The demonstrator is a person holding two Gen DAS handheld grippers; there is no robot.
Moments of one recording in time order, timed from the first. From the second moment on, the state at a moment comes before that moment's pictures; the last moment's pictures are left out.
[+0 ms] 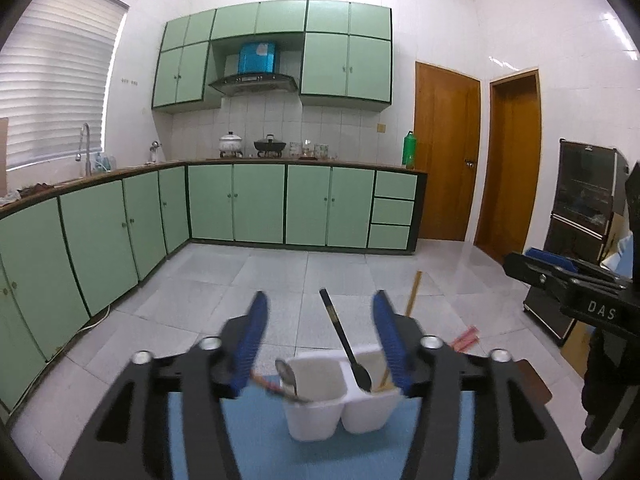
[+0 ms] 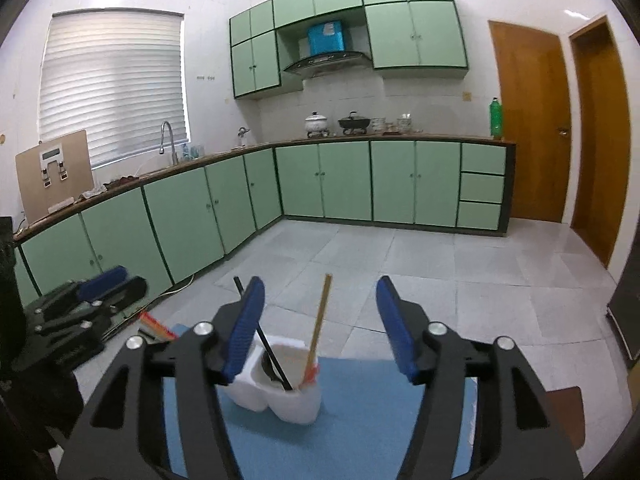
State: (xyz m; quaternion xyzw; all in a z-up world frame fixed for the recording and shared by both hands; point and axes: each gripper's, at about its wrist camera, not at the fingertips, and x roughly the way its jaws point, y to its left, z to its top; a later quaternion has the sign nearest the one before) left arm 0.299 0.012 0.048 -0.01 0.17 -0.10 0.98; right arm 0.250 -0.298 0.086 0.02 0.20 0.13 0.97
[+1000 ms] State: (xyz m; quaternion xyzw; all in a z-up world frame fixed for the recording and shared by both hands) left arm 0.117 0.016 -0.009 -0.02 0.23 -0.08 0.97; right arm 0.063 -0.288 0.018 0.03 0.24 0.17 0.96
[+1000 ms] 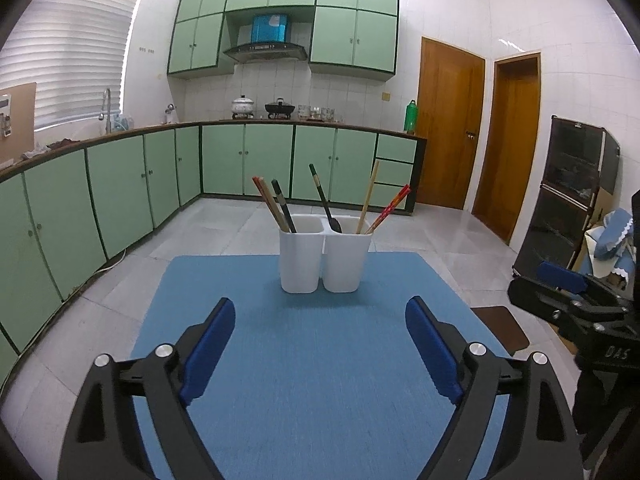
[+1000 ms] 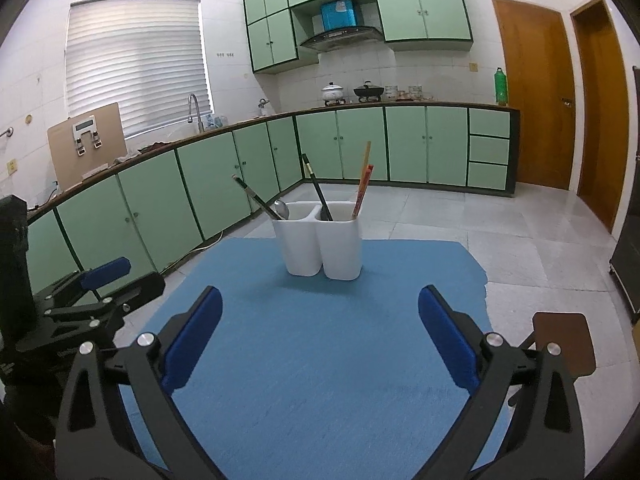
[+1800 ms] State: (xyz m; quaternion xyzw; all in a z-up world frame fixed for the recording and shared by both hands) left arm 0.079 0.009 0.015 -0.01 0.18 -0.08 0.98; right arm 0.032 -0.283 0.042 0.01 0.21 0.18 0.96
